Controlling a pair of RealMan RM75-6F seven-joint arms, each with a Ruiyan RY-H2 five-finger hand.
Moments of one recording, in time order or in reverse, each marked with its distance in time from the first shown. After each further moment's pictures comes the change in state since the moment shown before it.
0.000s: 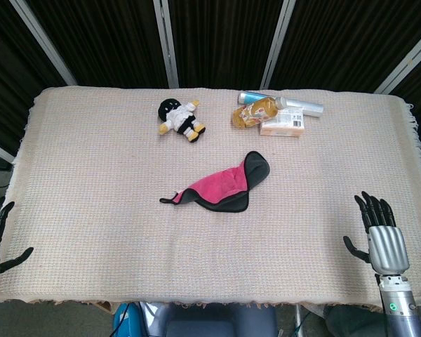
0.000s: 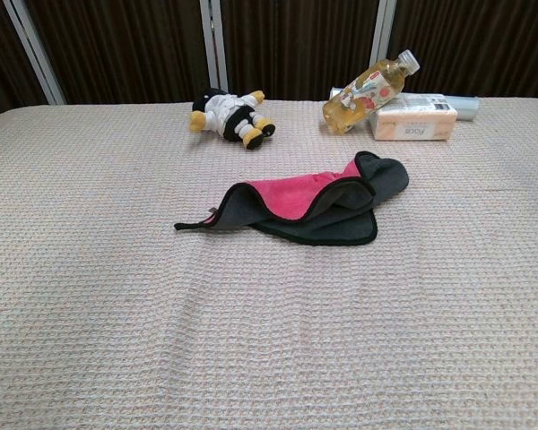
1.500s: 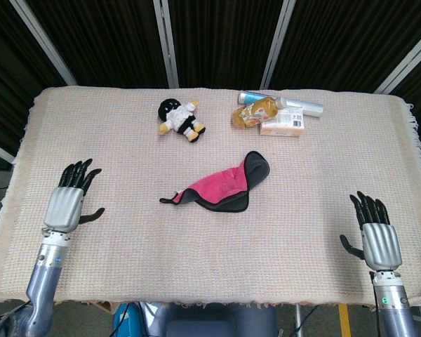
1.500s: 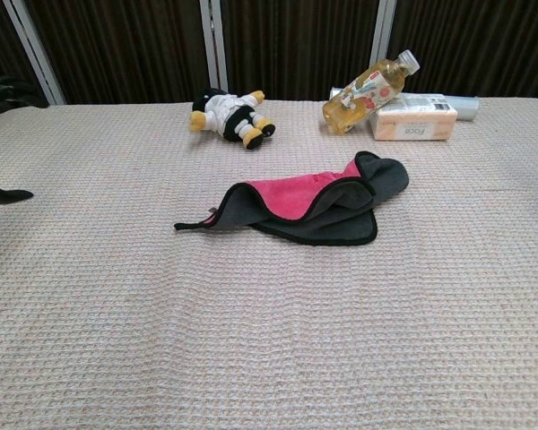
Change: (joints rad) left arm -0.340 -0.204 -0.188 -0.131 -0.171 -0.363 0.351; right arm 0.021 -0.029 0.015 -0.005 0.068 -0.069 -0.071
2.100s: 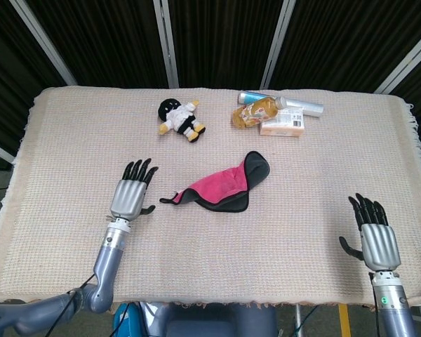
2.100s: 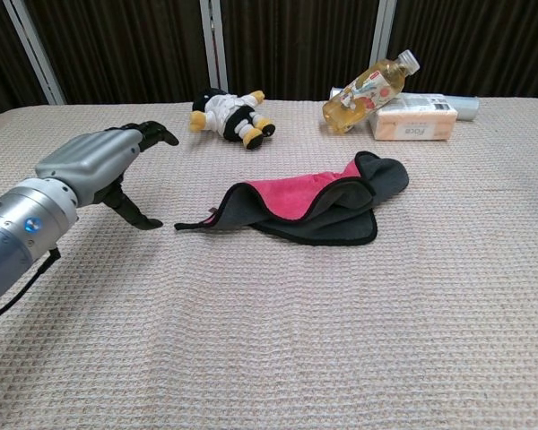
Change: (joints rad) left arm -0.236 -0.365 -0.073 0.237 -0.173 -0.114 0.250; right arm 0.003 0.010 -0.003 -0.020 0.024 -0.032 -0.007
